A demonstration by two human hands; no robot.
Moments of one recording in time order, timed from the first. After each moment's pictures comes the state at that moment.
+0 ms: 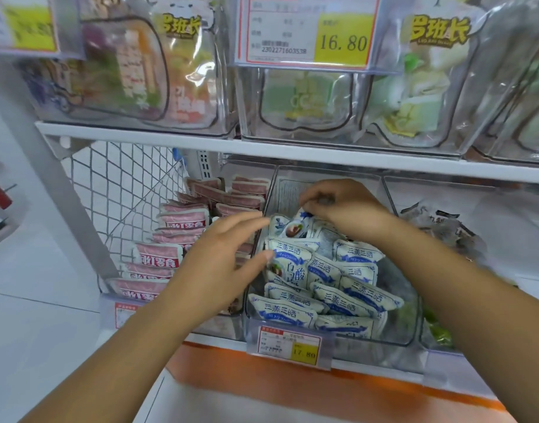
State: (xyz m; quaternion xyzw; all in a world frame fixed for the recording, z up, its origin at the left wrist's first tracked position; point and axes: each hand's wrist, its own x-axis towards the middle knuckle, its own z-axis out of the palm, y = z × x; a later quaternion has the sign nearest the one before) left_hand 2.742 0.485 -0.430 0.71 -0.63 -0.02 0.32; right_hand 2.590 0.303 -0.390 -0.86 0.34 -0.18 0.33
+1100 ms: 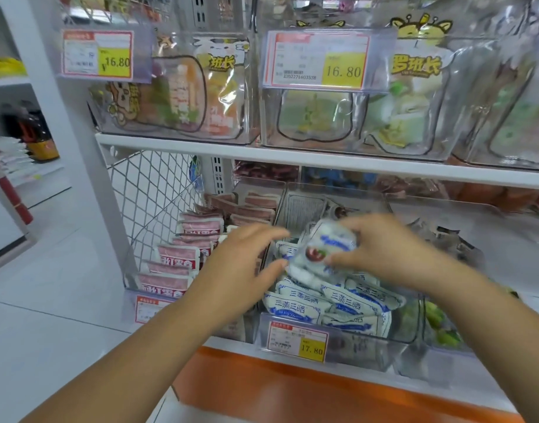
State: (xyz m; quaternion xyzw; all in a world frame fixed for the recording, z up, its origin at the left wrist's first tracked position) left_hand 2.724 0.499 -0.426 0.69 -0.64 0.02 0.33; right_hand 2.541 0.373 -0.370 -0.92 0.33 -0.11 0.18
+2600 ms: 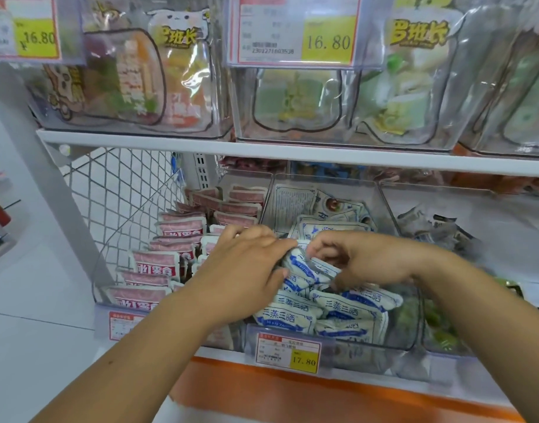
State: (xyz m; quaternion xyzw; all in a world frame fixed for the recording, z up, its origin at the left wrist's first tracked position) left_hand 2.722 0.465 -0.427 0.68 -0.72 0.06 0.11; right_hand 2.545 0.326 -0.403 -0.84 0.31 0.06 0.44
